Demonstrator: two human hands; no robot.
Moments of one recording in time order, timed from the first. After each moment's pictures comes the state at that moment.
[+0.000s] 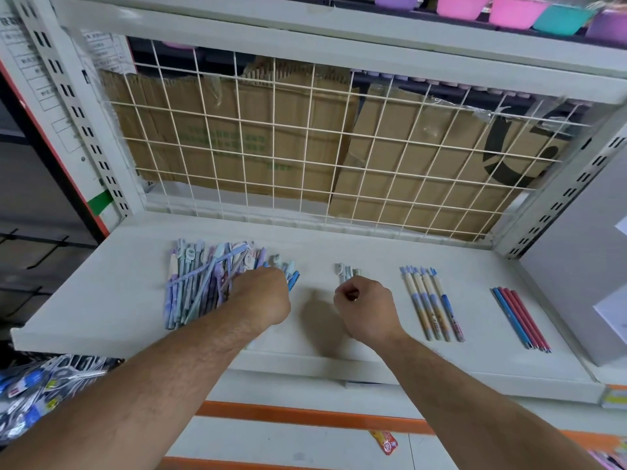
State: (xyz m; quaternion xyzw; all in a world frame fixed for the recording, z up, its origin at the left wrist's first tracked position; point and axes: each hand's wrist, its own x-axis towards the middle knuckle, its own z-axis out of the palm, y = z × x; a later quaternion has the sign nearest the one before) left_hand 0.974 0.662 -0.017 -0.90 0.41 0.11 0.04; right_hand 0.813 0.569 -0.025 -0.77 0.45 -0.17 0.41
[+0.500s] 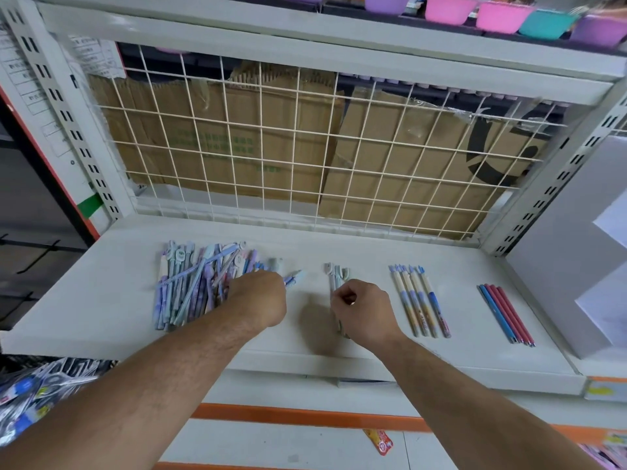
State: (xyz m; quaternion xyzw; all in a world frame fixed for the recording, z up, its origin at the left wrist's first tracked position) left_hand 0.960 0.654 -0.019 -0.90 0.42 0.11 0.08; right_hand 0.794 0.566 -0.025 -0.79 0.43 -0.16 0.40
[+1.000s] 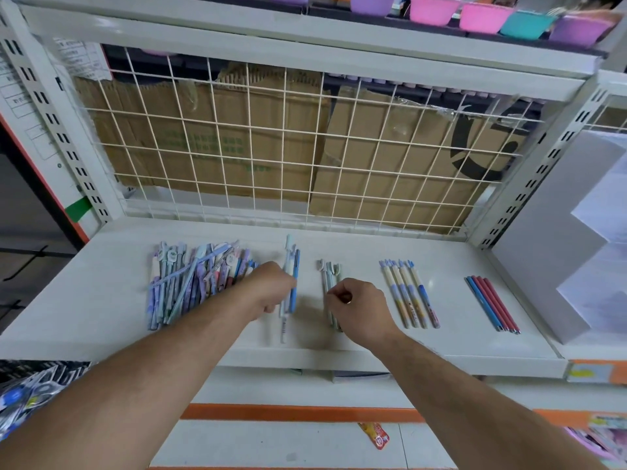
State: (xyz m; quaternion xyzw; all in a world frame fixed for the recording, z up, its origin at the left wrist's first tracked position) left_hand 0.956 0.640 -0.014 -0.83 0.27 0.38 -0.32; right_hand 0.782 0.574 -0.016 -0.79 0.42 -0.17 0.41
